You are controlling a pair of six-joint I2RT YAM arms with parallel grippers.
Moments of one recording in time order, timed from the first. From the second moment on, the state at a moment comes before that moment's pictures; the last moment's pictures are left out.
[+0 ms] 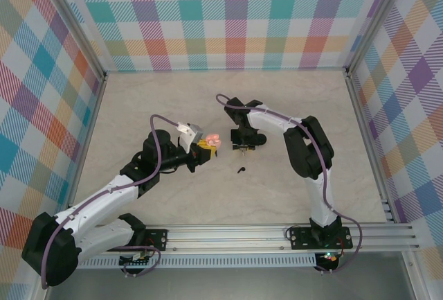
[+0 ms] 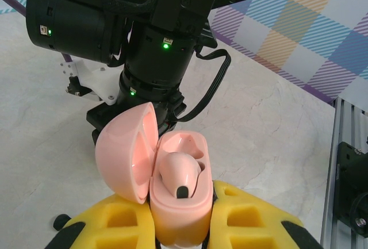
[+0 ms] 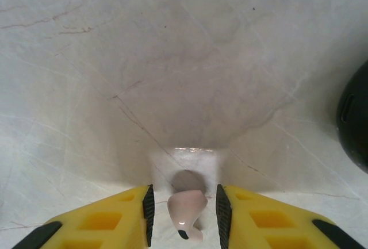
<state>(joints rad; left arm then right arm) -0.60 1.01 0.58 0.10 0.45 -0.13 0.64 2.12 1.60 -0.97 -0.02 0.62</state>
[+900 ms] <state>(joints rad) -0.60 1.01 0.58 0.10 0.45 -0.13 0.64 2.15 1.61 -0.99 0.00 0.59</state>
